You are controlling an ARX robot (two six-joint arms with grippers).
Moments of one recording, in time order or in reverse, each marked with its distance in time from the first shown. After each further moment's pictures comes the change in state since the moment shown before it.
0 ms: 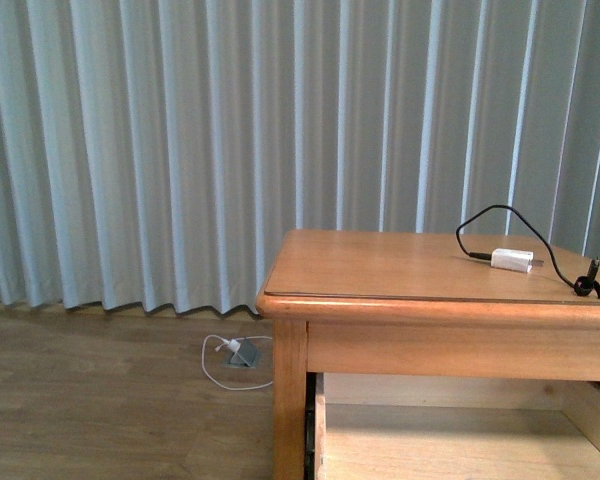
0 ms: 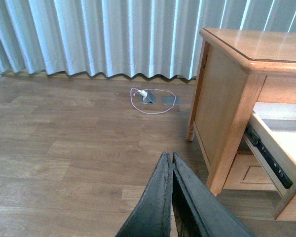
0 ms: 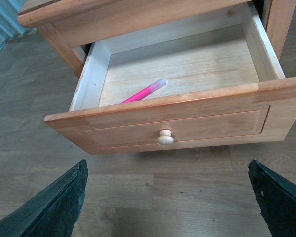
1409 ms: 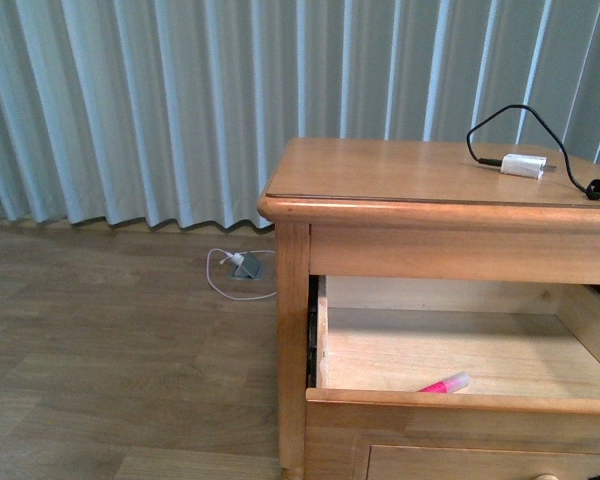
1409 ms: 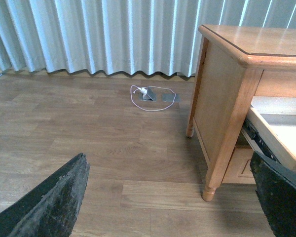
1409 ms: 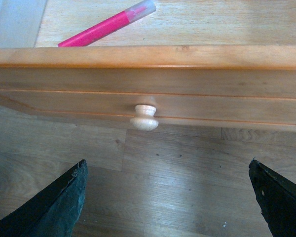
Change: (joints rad) left arm 0.000 -0.219 0.000 -0.227 0.000 0.003; right arm 0.132 0.945 0.129 0.471 0.118 -0.134
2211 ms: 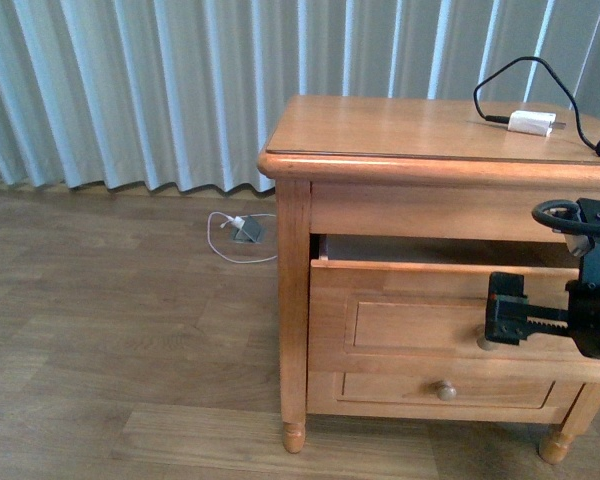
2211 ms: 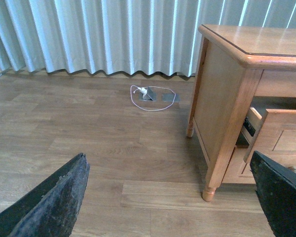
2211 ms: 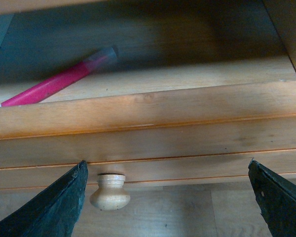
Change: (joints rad) left arm 0.000 0.000 0.000 0.000 0.000 0.000; right arm 0.038 0.639 0.416 0.483 0.200 0.090
